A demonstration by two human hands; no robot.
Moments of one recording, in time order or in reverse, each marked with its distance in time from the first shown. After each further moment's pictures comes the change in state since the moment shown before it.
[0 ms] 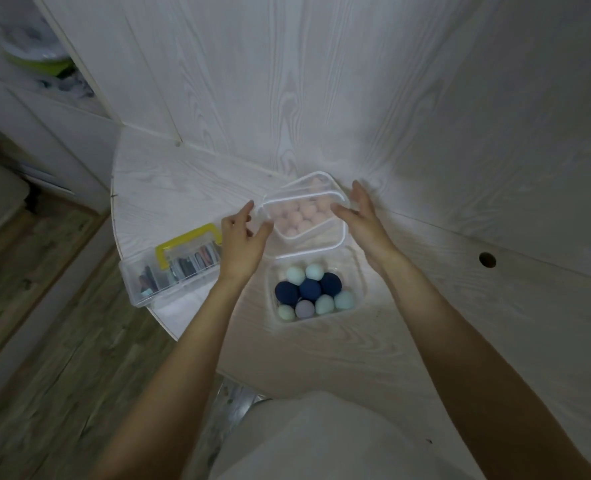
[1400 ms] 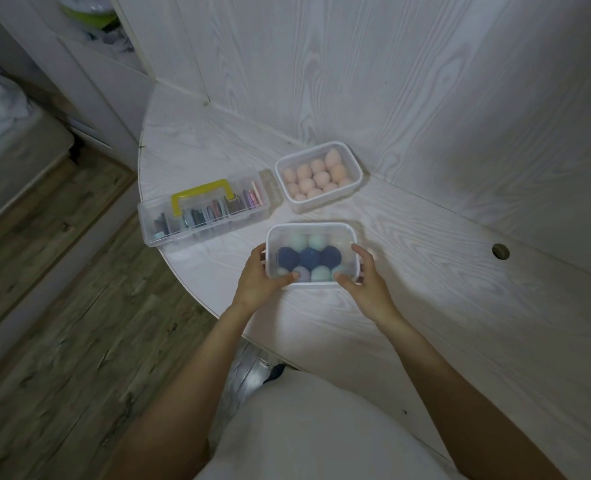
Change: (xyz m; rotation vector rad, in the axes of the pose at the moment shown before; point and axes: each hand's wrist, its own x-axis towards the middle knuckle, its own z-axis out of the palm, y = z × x) left_hand -0.102 -0.059 0.030 -0.049 -0.180 -0.223; right_hand -0.083 0.122 -0.014 -0.224 -0.118 0.026
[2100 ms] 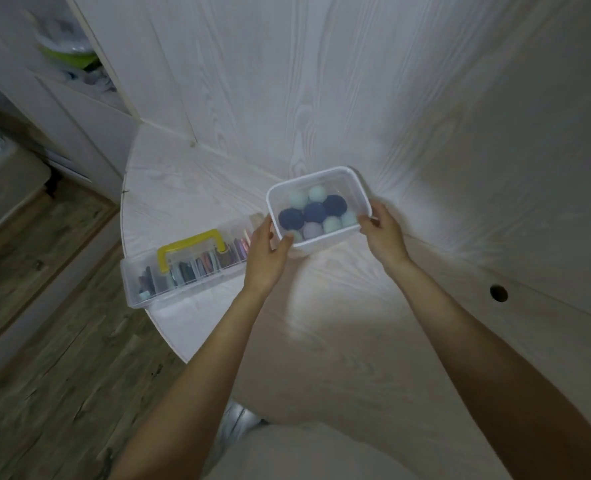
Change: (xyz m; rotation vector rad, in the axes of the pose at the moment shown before) left_hand 0.089 0.085 -0.008 -0.168 0.094 0.201; right_hand 0.131 -0.100 -0.049 0.019 0.257 -0.105
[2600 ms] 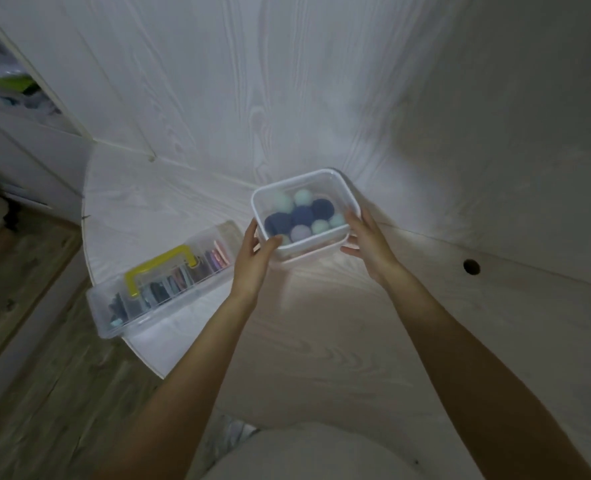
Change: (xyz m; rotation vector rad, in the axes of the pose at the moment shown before) left_hand 0.002 0.008 0.019 -0.272 -0.127 -0.152; right_hand -0.017 0.012 -0.020 0.399 -0.054 0.242
